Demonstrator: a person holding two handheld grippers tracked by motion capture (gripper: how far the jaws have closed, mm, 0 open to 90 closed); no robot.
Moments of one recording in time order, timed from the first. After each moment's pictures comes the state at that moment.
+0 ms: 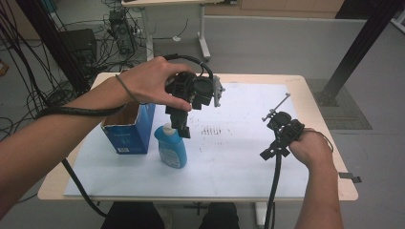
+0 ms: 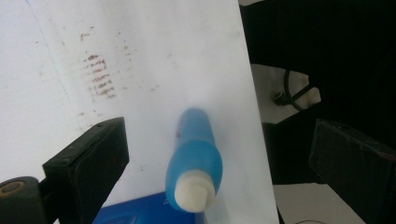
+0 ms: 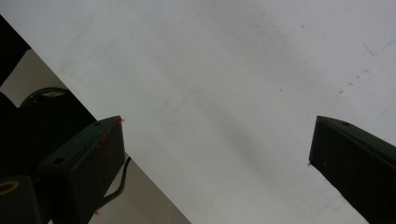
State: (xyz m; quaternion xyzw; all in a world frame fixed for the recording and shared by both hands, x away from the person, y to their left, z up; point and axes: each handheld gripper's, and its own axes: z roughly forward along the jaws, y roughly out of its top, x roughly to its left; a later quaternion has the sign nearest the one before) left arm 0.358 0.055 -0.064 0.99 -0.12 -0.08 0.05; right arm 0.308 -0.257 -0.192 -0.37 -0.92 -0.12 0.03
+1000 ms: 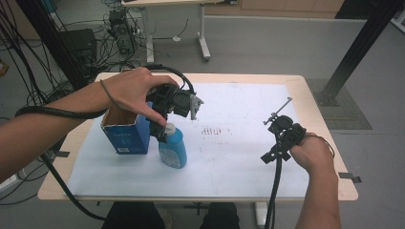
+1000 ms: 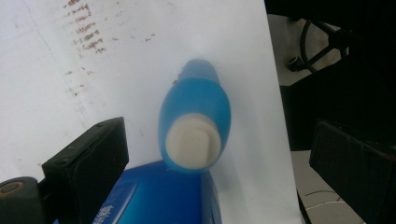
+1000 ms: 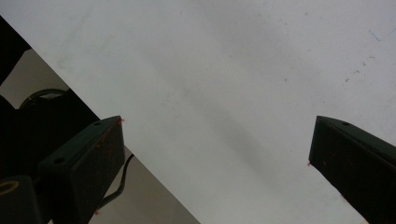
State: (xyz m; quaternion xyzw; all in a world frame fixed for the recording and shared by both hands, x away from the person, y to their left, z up) left arm 0.349 0.079 -0.102 0.99 -0.14 -0.05 0.01; right arm 0.298 -0.259 -0.195 -0.38 -0.92 -0.11 0.02
